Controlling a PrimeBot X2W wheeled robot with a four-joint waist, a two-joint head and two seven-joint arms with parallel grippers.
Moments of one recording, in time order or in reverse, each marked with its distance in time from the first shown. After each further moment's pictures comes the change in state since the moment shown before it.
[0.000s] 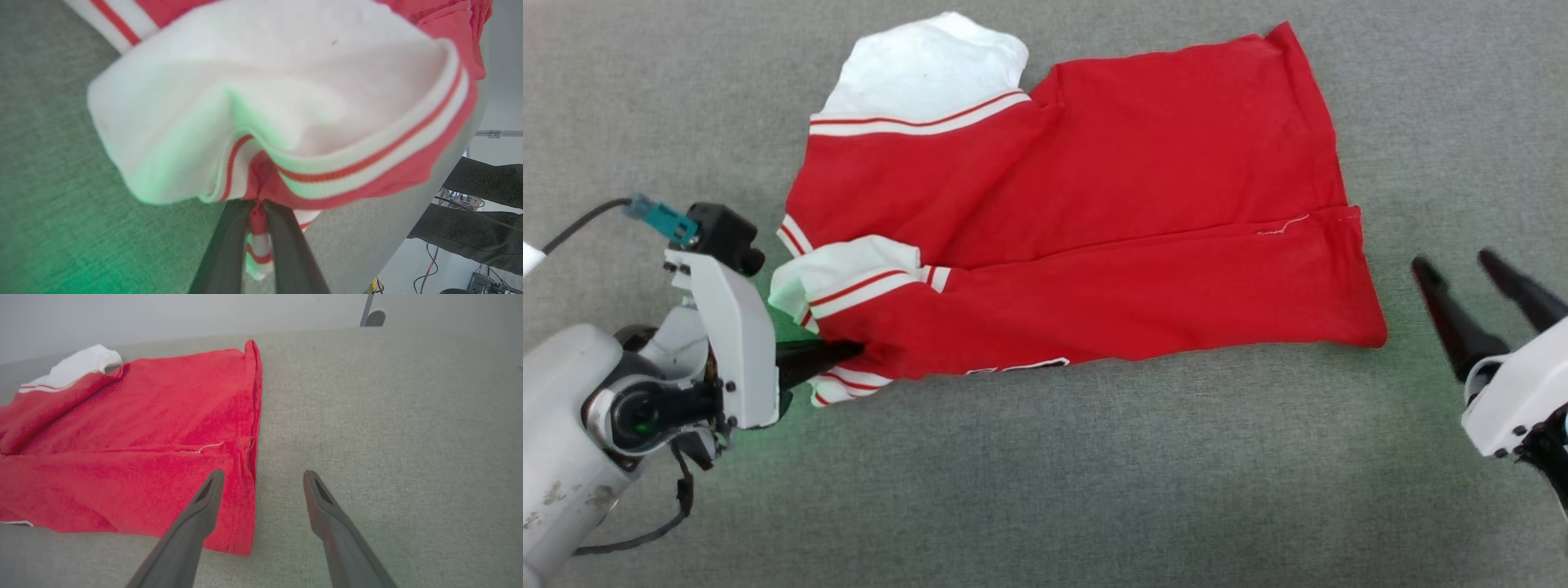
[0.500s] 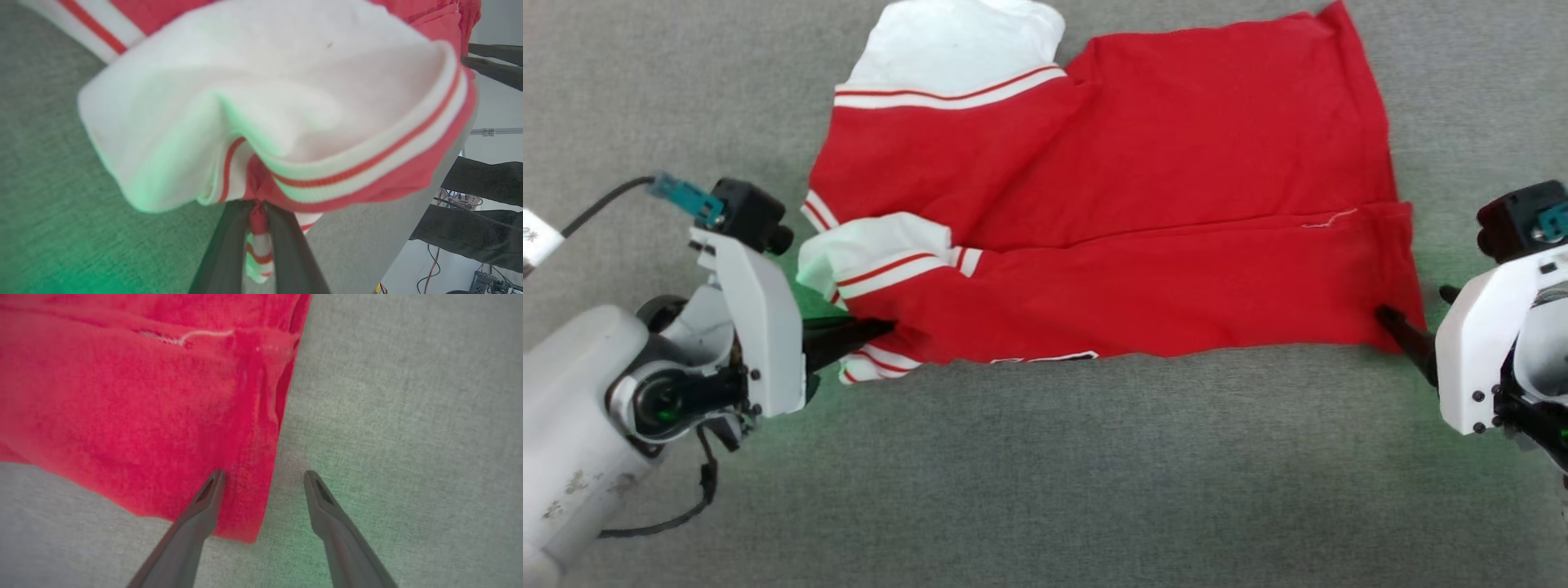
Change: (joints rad) left arm -0.036 -0.024 -0.004 -0.036 0.030 -0.013 -0.034; right arm -0.162 -0.135 0.181 0.138 -0.024 0.000 0.384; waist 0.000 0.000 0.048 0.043
